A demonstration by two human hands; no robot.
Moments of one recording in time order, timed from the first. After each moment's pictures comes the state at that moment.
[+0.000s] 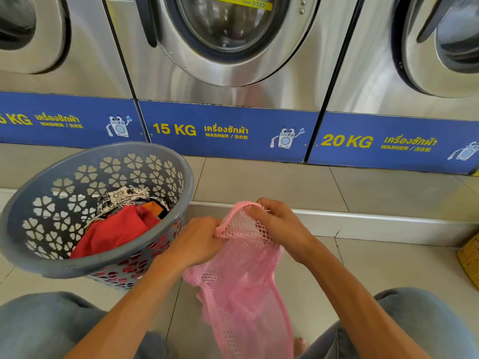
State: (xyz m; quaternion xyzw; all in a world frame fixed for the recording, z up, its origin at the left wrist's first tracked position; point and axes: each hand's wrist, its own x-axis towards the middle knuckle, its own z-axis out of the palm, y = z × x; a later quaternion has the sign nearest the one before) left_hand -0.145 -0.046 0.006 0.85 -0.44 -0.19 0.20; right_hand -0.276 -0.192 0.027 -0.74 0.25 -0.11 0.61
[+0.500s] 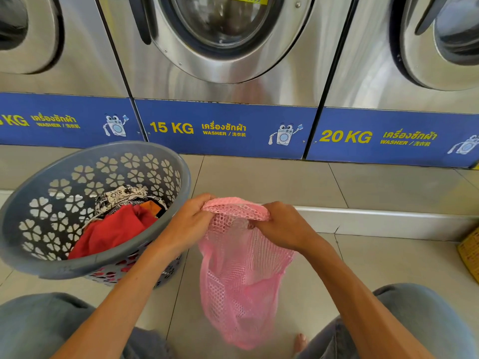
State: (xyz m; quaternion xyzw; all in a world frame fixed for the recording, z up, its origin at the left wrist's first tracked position) left_hand -0.132 -0.050 0.014 0.79 -0.36 -0.22 0.45; right_hand -0.275 -0.212 0.012 -0.91 0.24 -0.06 0.32
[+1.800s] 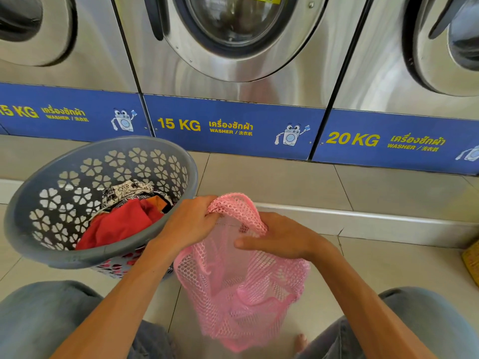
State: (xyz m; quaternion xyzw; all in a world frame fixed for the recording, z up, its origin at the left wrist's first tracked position) left_hand -0.121 -0.044 0.010 0.84 -0.44 -0.10 0.29; right_hand -0.285 -0.188 0.034 -0.90 0.15 0.09 0.40
